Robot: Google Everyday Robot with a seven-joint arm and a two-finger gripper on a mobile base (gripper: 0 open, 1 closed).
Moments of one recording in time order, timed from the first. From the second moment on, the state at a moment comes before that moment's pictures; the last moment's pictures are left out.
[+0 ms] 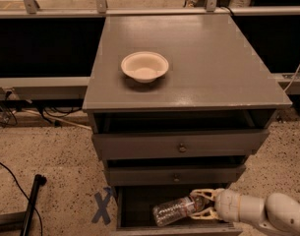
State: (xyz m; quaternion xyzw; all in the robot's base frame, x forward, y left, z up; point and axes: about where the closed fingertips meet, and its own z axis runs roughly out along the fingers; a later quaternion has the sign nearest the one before) arm 0.432 -0.165 0.480 -0.61 0.59 0.17 0.51
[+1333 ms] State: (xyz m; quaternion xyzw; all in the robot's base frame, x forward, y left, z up) arm 0.446 -0.207 0.814 -0.68 0.53 0.07 0.51
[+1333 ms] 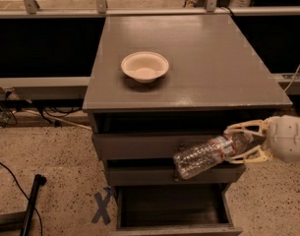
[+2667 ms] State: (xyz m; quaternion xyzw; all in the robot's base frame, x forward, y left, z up) arm 0.600 -0.222 0.883 -0.51 0.65 0.07 0.56
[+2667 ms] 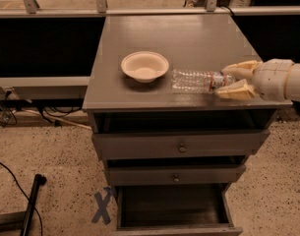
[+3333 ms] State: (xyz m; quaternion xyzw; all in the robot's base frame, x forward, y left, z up) arm 0.647 -0.223 0.855 -0.48 0.69 0.05 0.54
